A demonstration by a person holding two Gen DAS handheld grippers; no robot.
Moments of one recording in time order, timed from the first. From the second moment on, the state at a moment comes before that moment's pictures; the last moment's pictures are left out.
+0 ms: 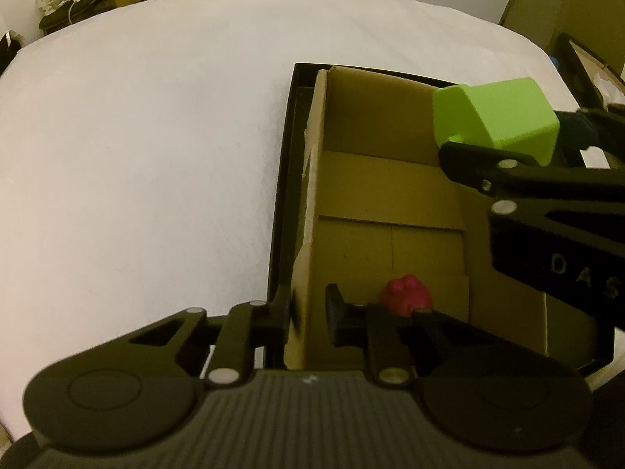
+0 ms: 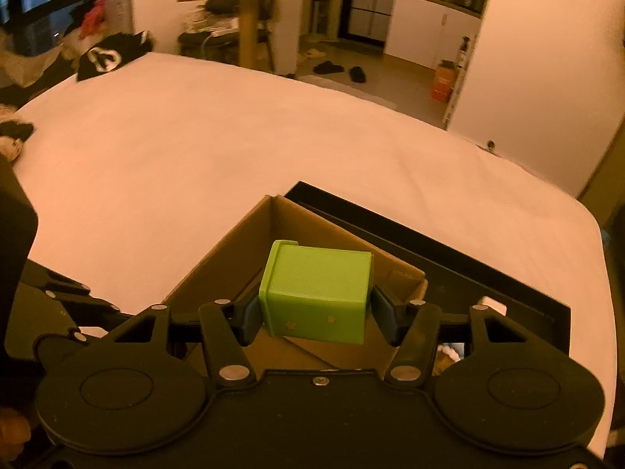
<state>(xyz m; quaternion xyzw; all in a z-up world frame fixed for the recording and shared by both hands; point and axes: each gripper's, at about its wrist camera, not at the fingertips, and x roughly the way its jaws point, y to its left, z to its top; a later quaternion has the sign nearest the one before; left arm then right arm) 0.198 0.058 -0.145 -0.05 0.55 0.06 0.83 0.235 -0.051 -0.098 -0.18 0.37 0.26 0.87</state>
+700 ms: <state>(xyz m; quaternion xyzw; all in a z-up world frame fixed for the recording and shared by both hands) 0.198 0.054 -0.141 -0.04 0.55 0.07 0.83 0.226 -0.074 -0.092 -0.14 0.36 0.25 0.89</state>
